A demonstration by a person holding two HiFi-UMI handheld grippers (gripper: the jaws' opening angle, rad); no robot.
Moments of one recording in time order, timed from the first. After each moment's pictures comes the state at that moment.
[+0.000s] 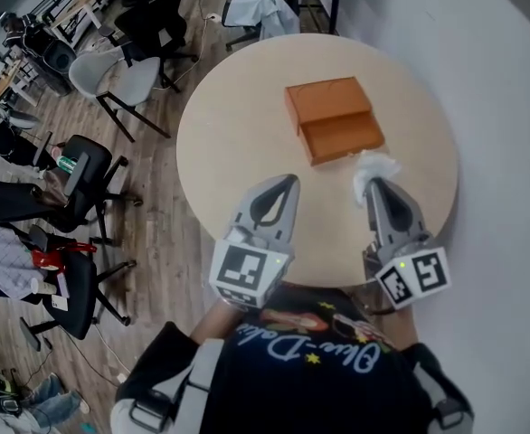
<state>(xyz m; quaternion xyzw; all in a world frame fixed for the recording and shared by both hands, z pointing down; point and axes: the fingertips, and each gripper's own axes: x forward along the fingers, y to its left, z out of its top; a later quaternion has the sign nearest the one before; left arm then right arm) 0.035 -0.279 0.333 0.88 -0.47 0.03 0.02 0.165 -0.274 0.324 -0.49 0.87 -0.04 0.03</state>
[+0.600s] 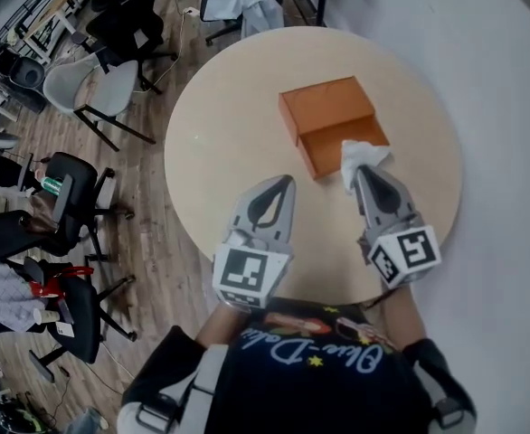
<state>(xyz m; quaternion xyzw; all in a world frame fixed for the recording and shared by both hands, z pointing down) 0.008 -0.359 0.363 0.88 -0.46 0.04 0.05 0.130 -0.372 0.368 -0.50 0.86 -0.04 -0.05</state>
